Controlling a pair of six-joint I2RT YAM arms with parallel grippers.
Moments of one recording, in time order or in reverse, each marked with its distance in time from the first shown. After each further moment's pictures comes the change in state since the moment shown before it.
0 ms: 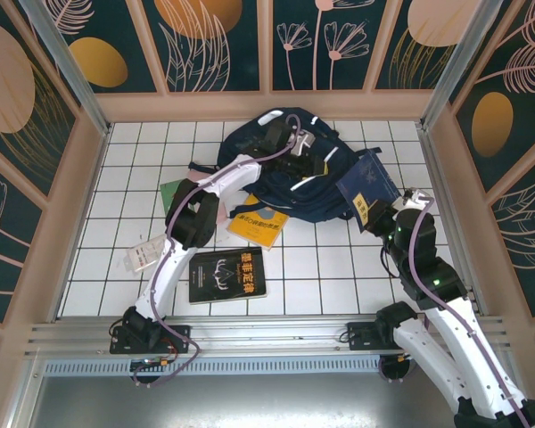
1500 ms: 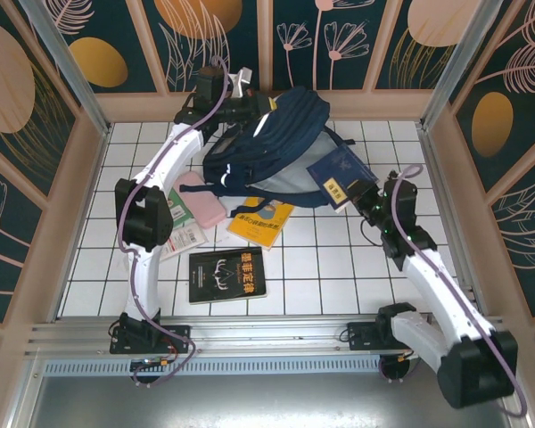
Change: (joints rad) left arm 0.264 -0.332 -0.050 0.061 0.003 -0.164; right arm -0.181 0.457 -0.059 0.470 -0.437 0.366
